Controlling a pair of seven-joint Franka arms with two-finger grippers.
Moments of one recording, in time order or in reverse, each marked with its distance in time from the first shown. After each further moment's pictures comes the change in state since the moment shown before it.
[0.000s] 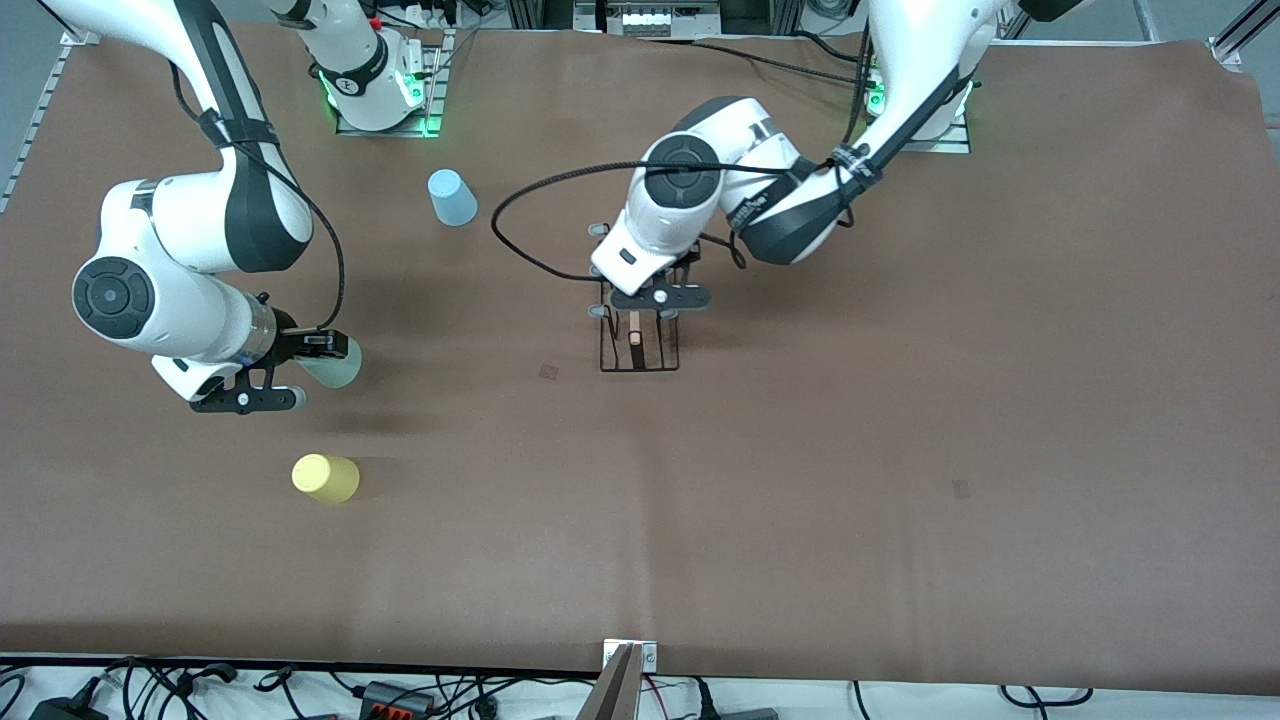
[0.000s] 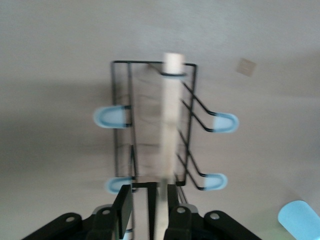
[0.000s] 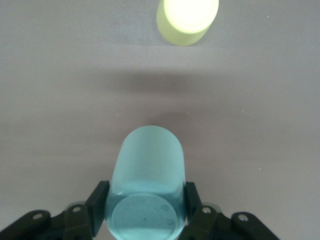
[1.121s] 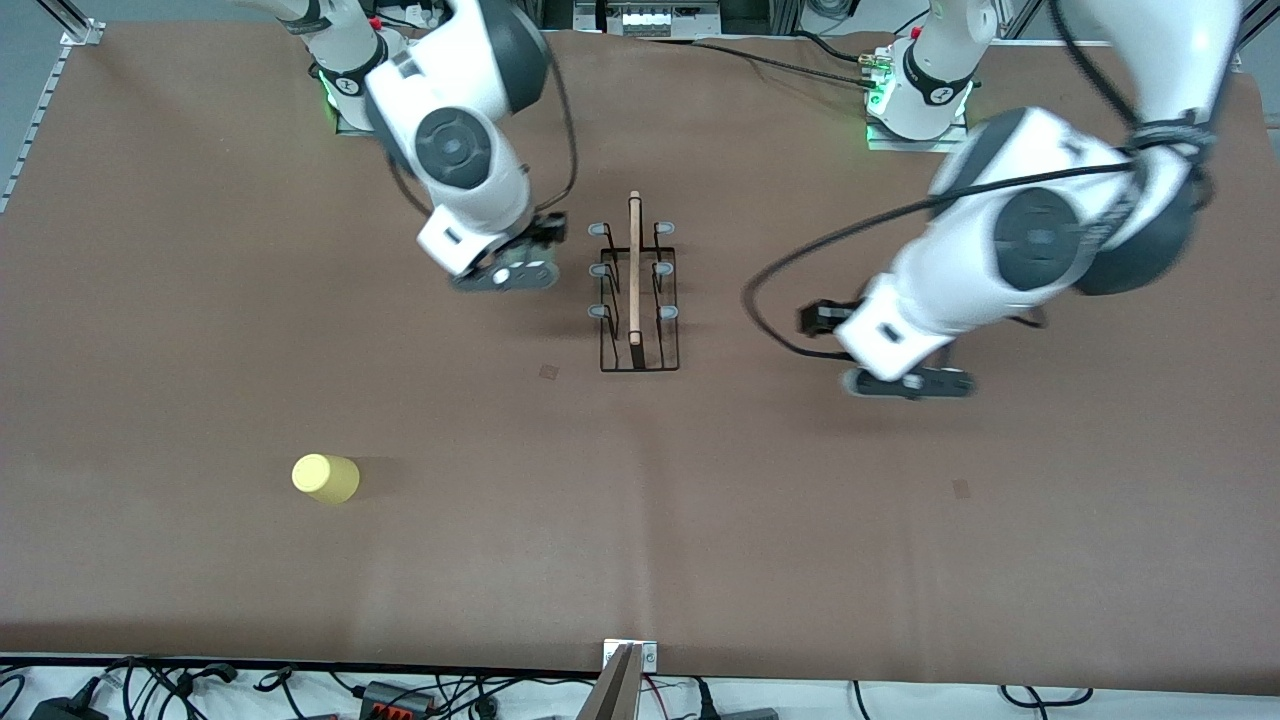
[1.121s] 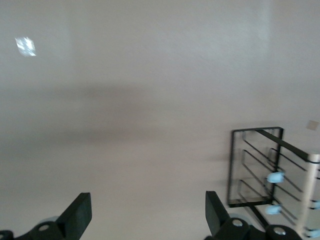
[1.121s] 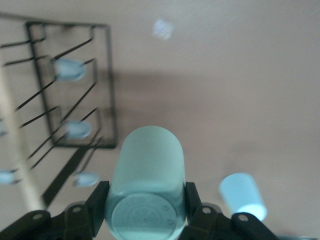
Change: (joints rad) left arm 0.446 -0.152 -0.001 0.121 0.006 -0.294 0.546; right arm 0.484 -0.075 0.072 0.012 0.170 -0.126 0.482
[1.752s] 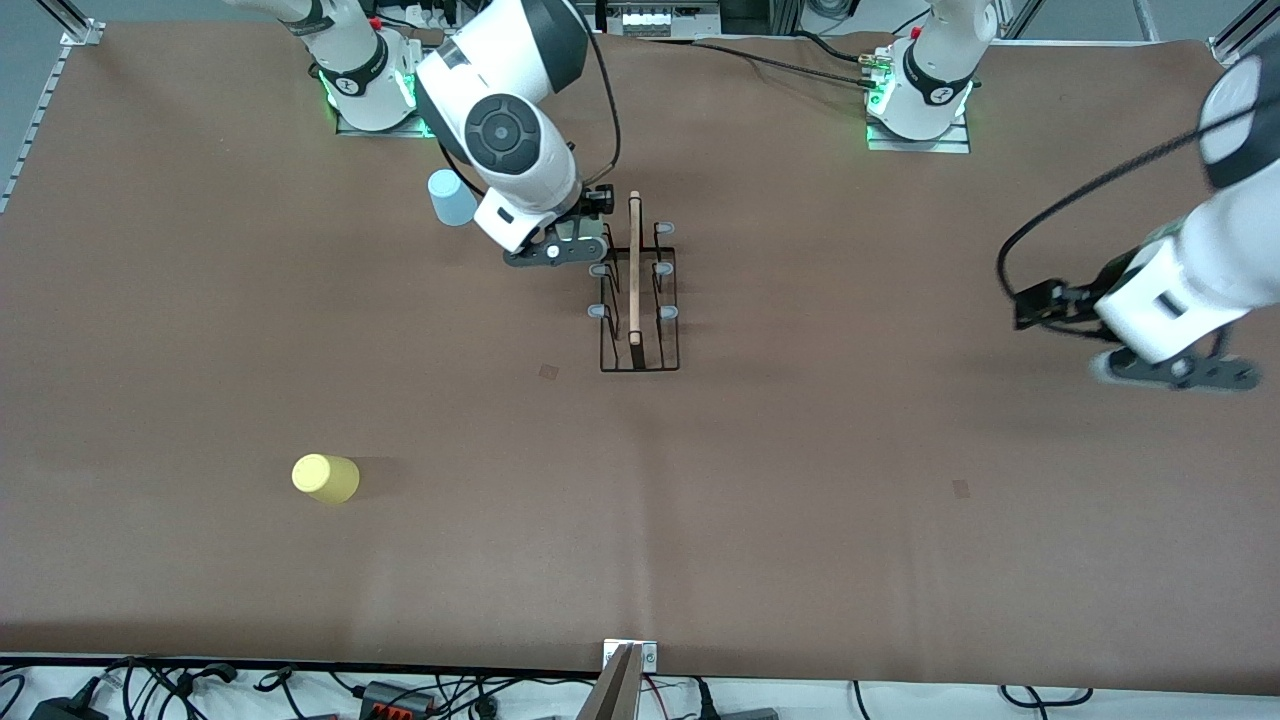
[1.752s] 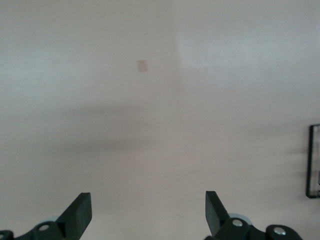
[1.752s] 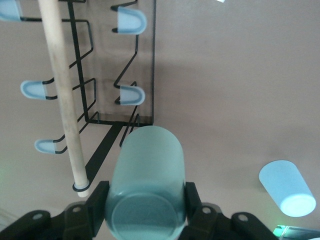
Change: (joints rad) left arm 0.046 -0.212 0.264 0.001 0.000 -0.123 0.318; right arm 0.073 0.029 -0.001 0.000 0.074 0.033 0.001
